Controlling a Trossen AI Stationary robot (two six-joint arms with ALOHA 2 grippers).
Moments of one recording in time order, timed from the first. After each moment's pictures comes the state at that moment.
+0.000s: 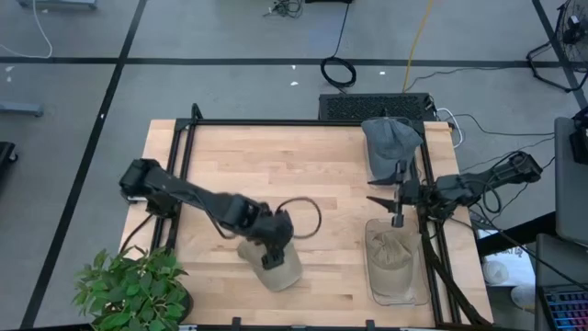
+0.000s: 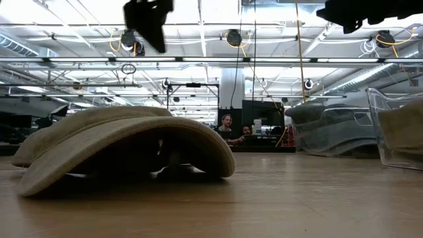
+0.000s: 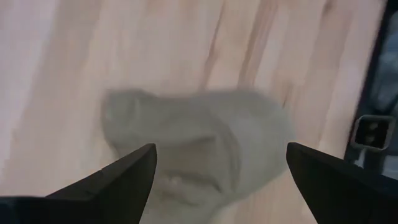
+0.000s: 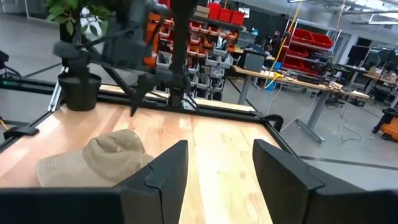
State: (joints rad) left arm -0.33 1.77 1.58 -0.95 -0.05 -0.63; right arm 0.35 0.46 0.40 0.01 0.47 -0.14
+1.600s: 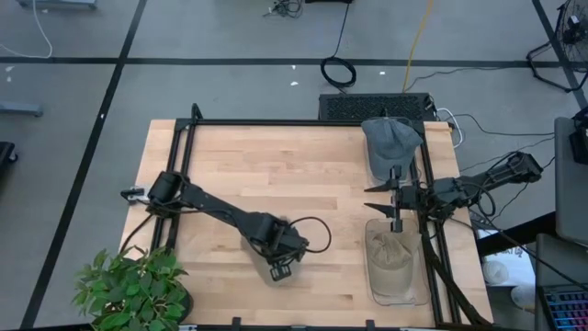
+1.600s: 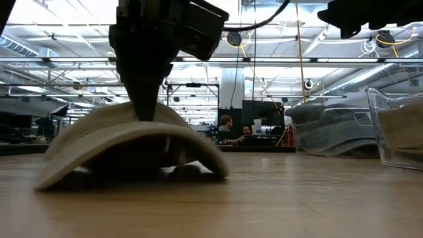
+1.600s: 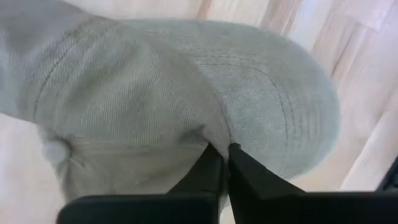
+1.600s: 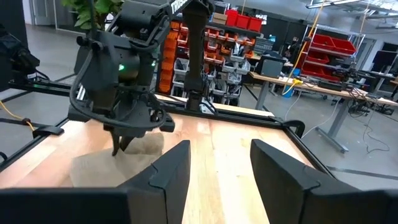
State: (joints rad) left arm -0.33 2.03 1.58 -0.96 0.13 -0.69; right arm 0.35 0.47 0.33 0.12 0.39 -0.14
